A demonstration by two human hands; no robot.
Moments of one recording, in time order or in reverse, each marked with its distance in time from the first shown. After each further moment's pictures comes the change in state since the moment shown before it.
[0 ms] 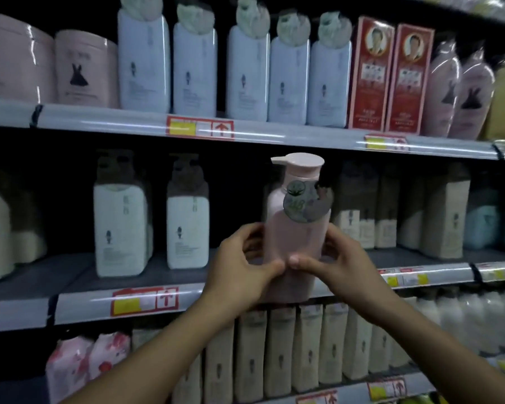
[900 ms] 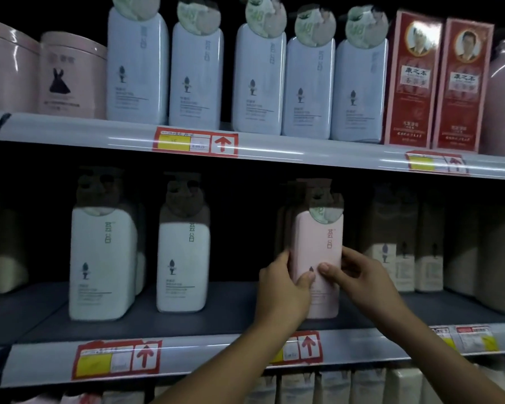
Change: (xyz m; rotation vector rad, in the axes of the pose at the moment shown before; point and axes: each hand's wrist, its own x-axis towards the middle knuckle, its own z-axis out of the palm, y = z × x) left_hand 0.101 -0.066 0.081 0.176 0.145 -0.113; right_hand 0.102 0.106 -0.013 -0.109 0.093 0.100
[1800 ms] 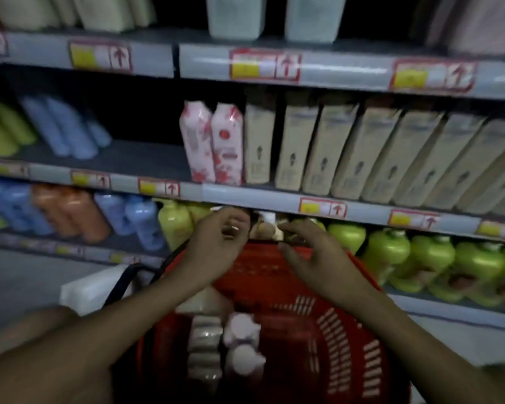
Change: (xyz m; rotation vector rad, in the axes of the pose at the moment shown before) left_hand -0.324 -0.169 -0.198 0.181 -0.027 -0.389; right_hand -0.344 -0.002 0.186 -0.120 -0.652 -0.016
